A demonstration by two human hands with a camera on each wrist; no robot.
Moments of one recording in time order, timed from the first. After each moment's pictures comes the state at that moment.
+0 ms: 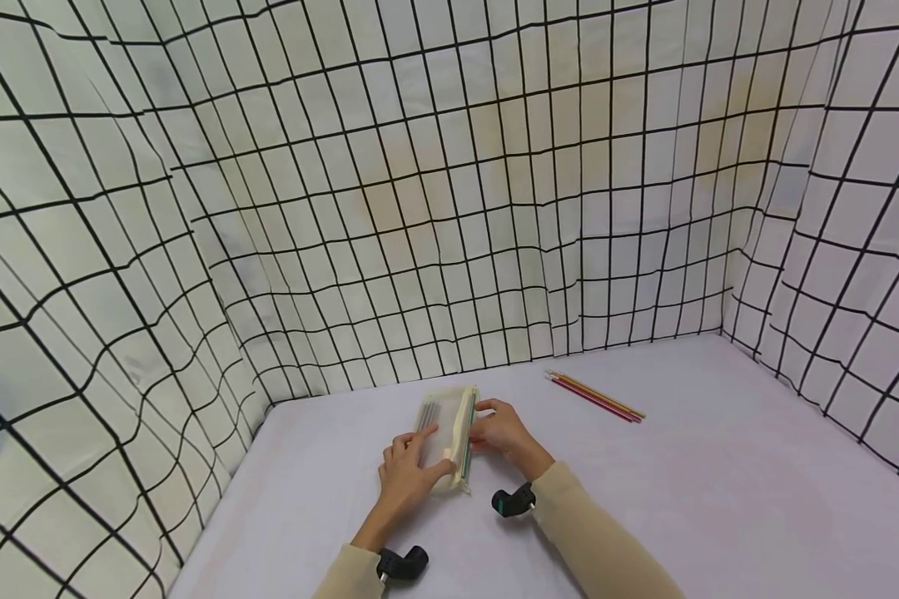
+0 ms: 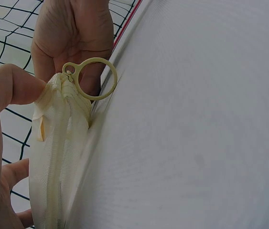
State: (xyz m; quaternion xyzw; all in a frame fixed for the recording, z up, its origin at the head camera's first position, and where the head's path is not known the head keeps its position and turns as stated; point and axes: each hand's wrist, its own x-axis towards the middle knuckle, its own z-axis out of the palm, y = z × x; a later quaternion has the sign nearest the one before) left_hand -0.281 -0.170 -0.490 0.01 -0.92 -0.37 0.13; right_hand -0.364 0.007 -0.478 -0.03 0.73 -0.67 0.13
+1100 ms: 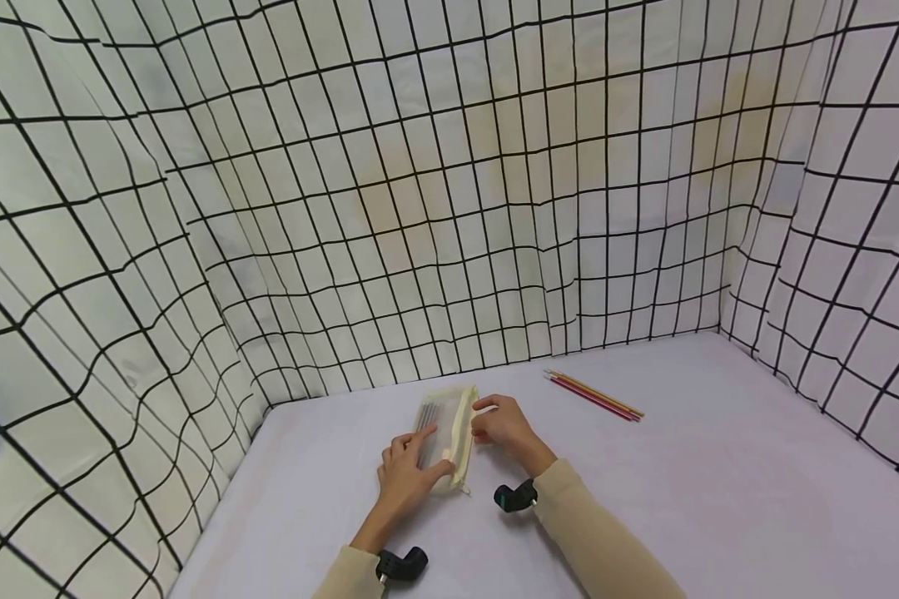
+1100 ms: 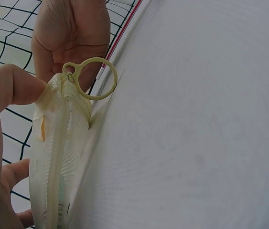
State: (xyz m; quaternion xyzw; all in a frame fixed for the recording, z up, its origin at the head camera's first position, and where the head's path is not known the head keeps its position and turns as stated) left_hand -0.281 -0.169 -0.490 0.01 -0.92 -0.37 0.13; right_hand -0.366 0.014 -0.473 -0.02 0.74 -0.66 0.10
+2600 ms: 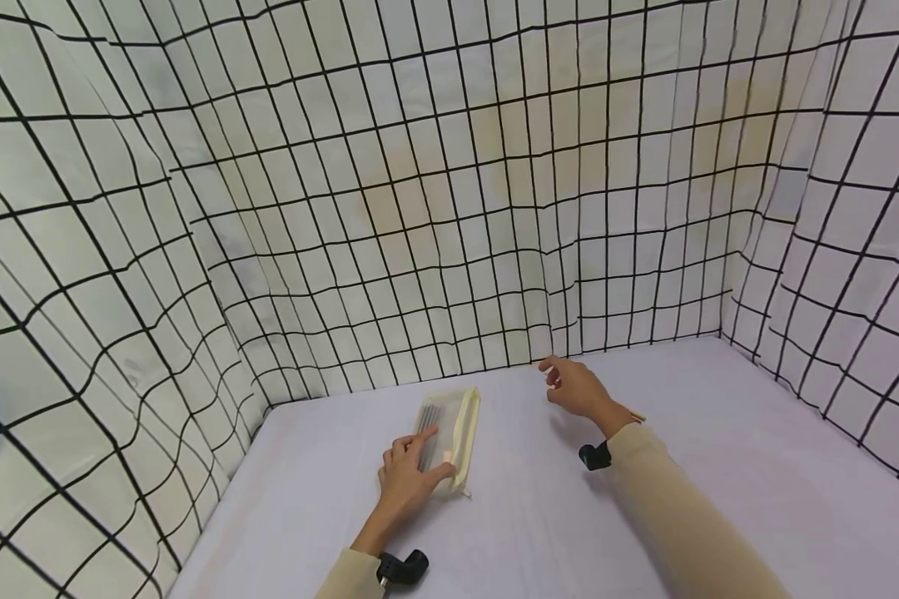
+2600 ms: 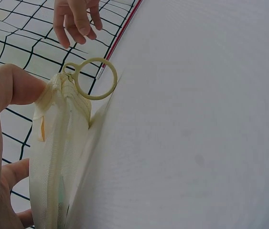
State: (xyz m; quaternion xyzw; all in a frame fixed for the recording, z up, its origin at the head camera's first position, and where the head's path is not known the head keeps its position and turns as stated) left_hand -0.280 -0.171 -0.491 0.00 -0.91 -0.38 0.13; right_hand -0.404 0.139 -0.436 -0.20 0.92 -0.35 -0.04
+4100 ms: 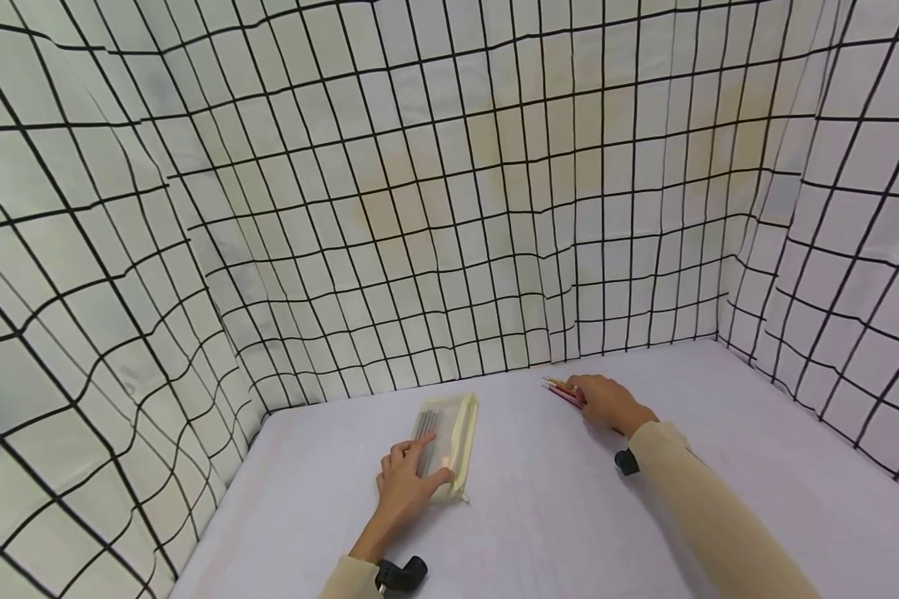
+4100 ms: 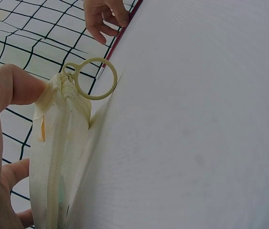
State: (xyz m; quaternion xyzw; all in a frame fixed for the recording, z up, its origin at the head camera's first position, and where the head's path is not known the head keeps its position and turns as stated) left_hand -0.282 -0.171 -0.493 0.01 -0.92 -0.38 0.13; right_hand -0.422 0.188 -0.462 -0.19 0.96 -0.19 0.00
